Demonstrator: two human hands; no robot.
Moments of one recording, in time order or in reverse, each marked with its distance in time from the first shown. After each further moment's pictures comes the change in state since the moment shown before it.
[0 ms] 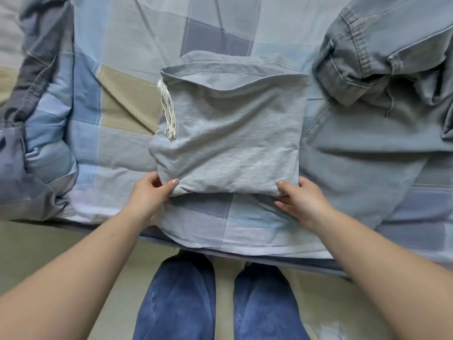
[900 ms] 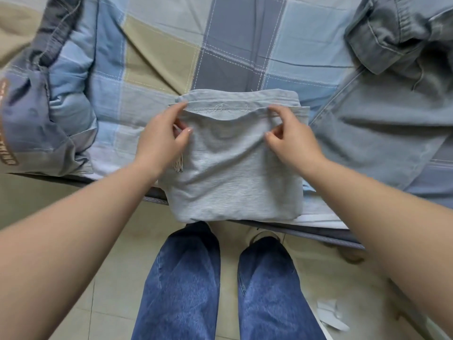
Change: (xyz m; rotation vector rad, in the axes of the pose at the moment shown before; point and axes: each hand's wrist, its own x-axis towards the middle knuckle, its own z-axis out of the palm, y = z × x) left_hand -0.013 0.018 -0.026 0.539 0.165 0.626; right_hand -0.034 -0.023 0.068 -0.931 0.051 -0.714
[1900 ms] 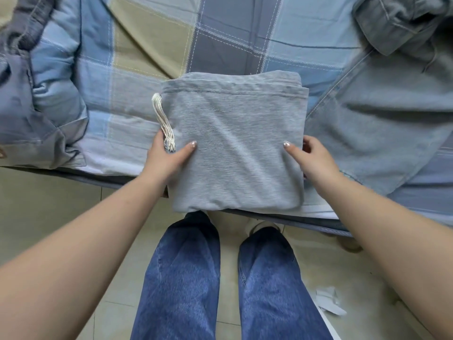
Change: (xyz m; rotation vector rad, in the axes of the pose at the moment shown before) left_hand -0.035 -0.035 0.038 -0.565 -0.137 -0.522; right_hand -0.029 0.060 0.009 0.471 -0.020 0.430
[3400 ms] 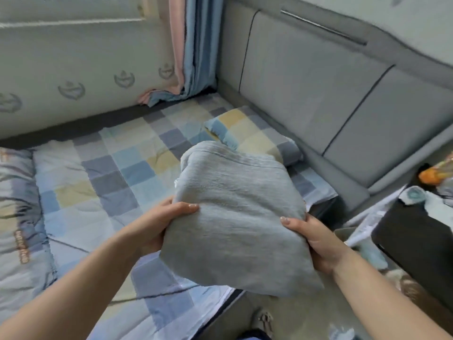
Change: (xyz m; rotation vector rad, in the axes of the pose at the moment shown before) left_hand -0.418 0.395 -0.066 0.126 -1.177 0.411; right_hand -0.541 -0.123 -0.170 1.077 0.243 -0.450
